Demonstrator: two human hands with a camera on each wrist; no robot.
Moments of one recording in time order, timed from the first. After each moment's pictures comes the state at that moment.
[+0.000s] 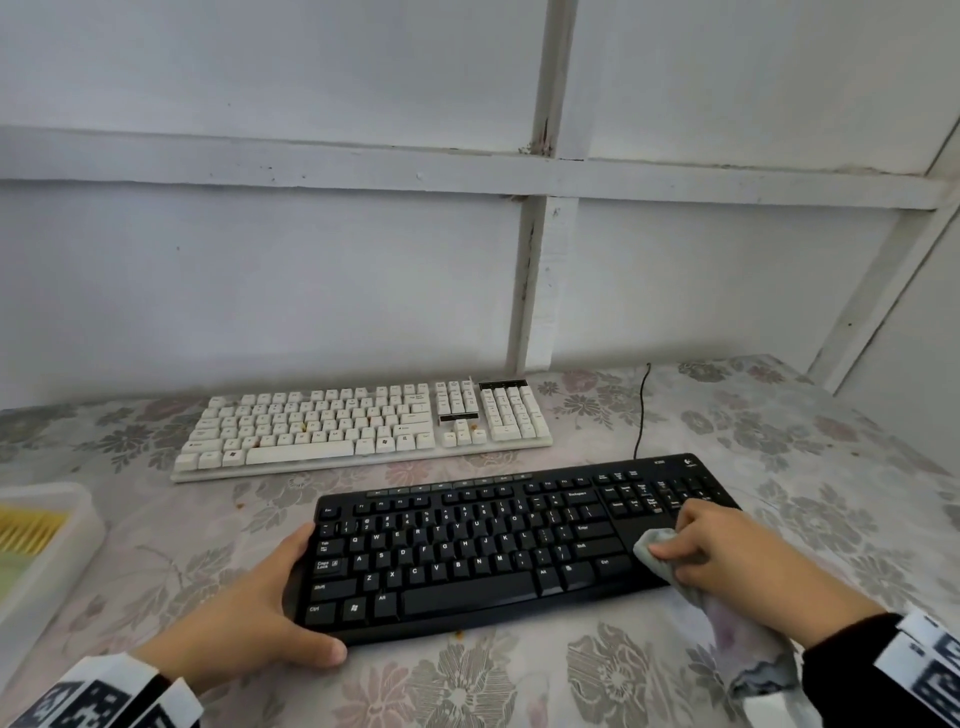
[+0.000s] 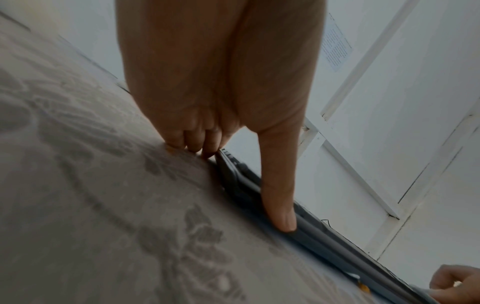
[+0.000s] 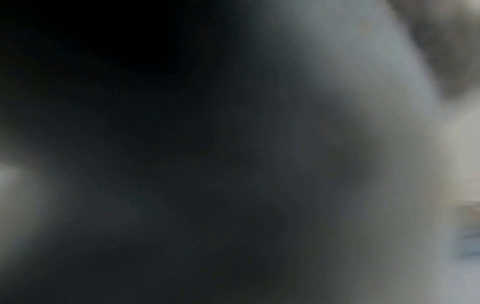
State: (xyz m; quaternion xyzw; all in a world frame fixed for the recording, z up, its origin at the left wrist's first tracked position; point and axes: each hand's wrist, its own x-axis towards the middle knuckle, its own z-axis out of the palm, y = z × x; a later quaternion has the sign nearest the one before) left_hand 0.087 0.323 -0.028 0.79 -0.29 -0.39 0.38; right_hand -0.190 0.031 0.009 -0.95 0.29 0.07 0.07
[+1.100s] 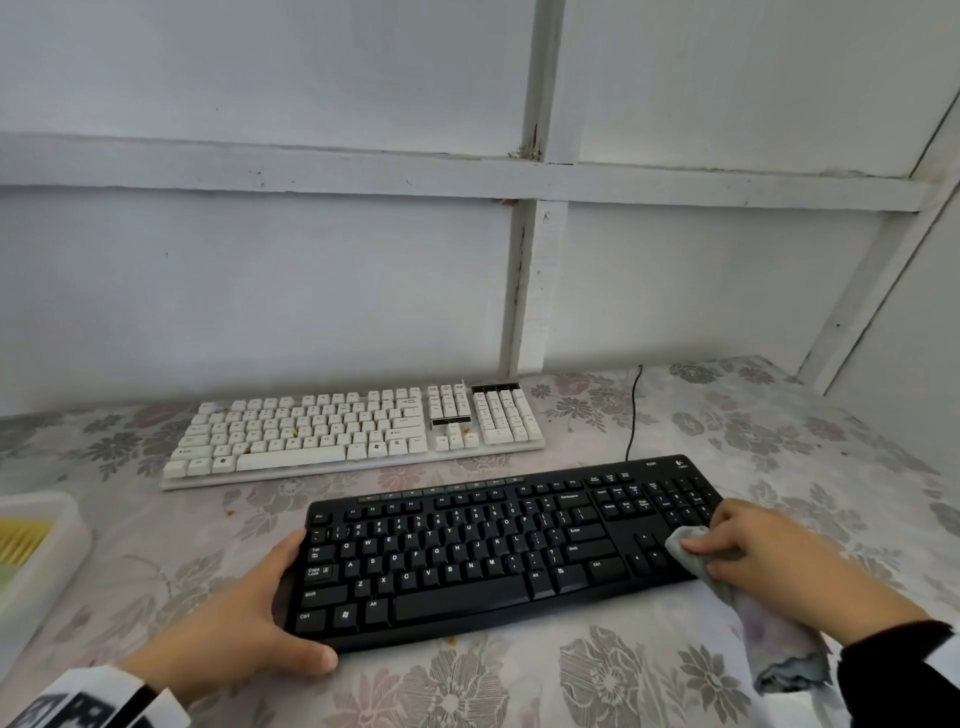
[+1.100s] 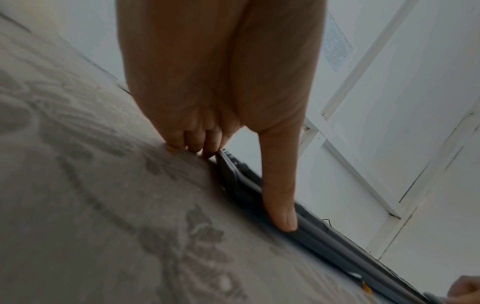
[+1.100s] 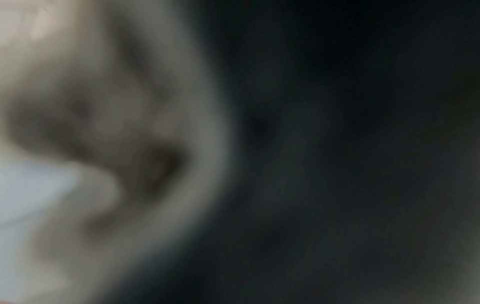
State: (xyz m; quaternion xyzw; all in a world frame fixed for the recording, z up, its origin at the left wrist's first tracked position) left_hand 0.096 0.330 -0.038 0.76 -0.33 -0.40 0.40; right_hand -0.217 0.012 0.013 -0.93 0.33 0.05 0.11
